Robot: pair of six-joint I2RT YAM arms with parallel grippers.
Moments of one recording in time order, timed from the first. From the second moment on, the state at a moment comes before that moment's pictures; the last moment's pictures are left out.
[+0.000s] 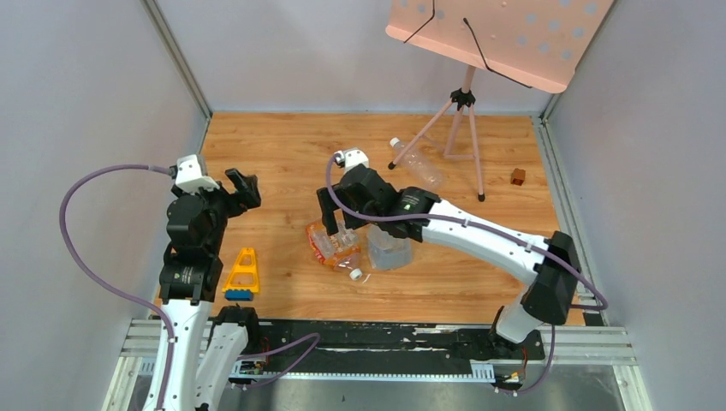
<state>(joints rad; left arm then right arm) -0.03 0.59 0.81 -0.34 -0.07 -0.30 1.04 1.57 1.46 -0.55 0.22 0.47</state>
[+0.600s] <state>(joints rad) -0.03 0.52 0.81 -0.37 -0.18 -0.30 1.04 1.79 1.53 -0.66 0.34 0.78</state>
